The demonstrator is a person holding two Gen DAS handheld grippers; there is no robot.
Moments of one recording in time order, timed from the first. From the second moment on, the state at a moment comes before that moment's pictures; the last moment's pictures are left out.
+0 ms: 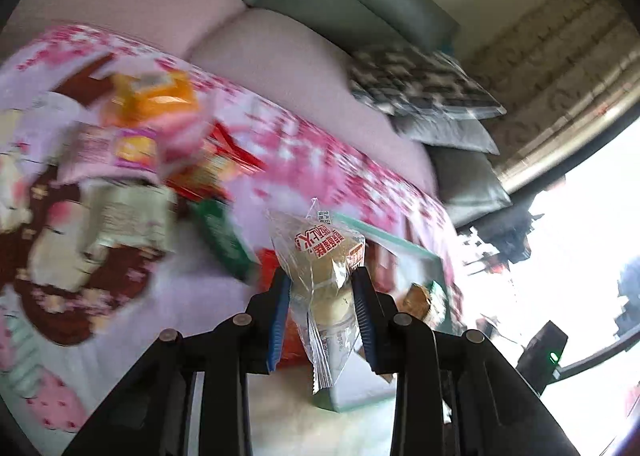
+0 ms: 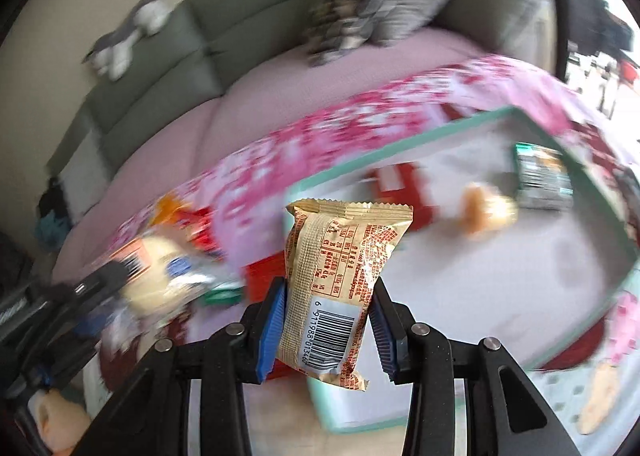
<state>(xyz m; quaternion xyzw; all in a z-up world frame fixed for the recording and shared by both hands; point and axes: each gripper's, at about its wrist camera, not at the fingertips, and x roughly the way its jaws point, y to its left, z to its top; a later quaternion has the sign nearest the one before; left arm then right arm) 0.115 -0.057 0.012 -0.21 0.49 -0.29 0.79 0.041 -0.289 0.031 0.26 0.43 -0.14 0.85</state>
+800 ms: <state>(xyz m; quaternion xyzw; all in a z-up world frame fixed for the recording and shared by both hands) 0.087 -0.196 -0.065 -0.12 0.59 -0.40 0.69 -0.013 -0.428 0.003 0.33 0.43 -0.30 0.79</state>
